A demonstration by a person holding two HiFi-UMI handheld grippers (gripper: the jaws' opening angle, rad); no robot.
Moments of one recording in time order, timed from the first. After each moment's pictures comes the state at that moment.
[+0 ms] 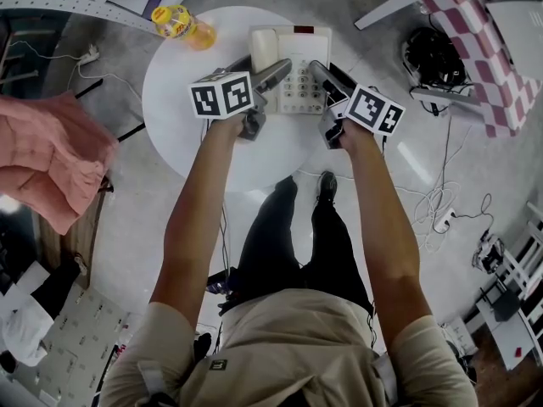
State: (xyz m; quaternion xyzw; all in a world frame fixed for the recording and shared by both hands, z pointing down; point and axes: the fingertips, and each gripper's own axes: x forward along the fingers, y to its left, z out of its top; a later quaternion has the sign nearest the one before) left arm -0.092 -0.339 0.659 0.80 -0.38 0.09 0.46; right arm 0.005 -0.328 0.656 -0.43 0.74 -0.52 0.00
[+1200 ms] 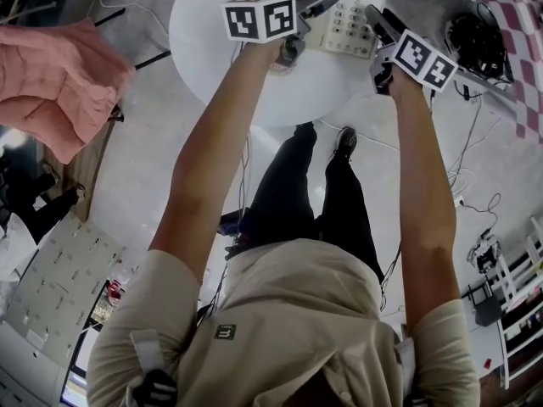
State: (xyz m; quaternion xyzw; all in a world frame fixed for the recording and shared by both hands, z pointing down) left arm -0.106 -0.348 0.643 0.81 -0.40 0.06 0.42; right arm 0.010 -0.333 0.667 -0.45 0.77 -0.44 -0.12
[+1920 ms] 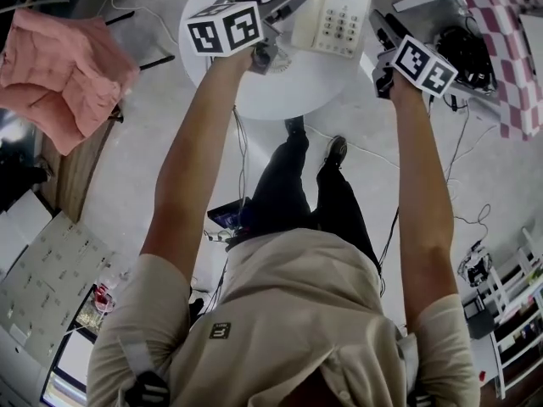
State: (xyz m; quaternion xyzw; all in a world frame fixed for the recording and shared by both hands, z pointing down) left arm -0.154 -0.322 0.533 0.81 -0.46 0.02 0.37; right arm 0.033 -0.326 0.585 -0.46 0.79 -0.38 -0.12
